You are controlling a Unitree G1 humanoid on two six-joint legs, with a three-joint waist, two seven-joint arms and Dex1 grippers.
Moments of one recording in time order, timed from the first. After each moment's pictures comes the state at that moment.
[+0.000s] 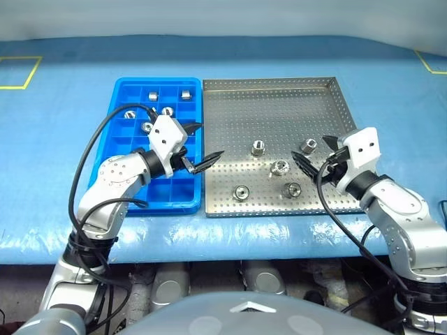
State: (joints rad) left arm -0.26 0.46 -0.13 -0.35 -0.31 0.47 -0.67; right arm 0.04 -0.58 -0.20 -0.54 0.39 0.66 0.41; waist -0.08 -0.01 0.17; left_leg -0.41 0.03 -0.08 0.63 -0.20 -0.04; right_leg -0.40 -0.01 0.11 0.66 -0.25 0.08
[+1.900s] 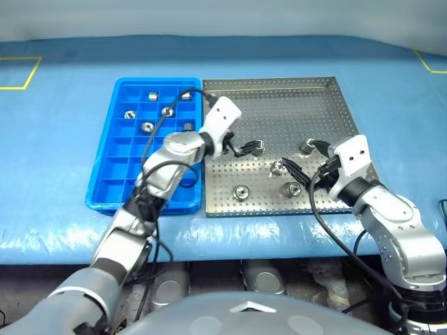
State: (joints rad) left arm -0.72 0.11 -0.35 0.26 -0.13 0.62 -0.50; right arm 0.11 -0.54 -0.17 -0.61 0.36 0.63 0.43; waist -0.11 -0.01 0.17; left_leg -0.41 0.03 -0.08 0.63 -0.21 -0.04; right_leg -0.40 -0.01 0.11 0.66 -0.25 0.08
